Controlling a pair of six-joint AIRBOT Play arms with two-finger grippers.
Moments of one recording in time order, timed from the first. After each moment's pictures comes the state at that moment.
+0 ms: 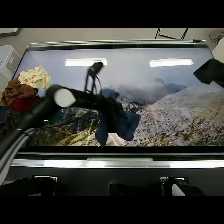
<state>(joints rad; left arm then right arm) -0.65 -1.42 1.39 1.10 -0.91 -1.58 -0.20 -1.02 1.60 -1.27 1.42 1.56</state>
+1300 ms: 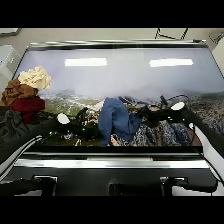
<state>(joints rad) -0.42 -1.45 0.80 0.69 -0.91 -1.40 0.01 -1.51 0.90 -0.70 0.91 1.50</state>
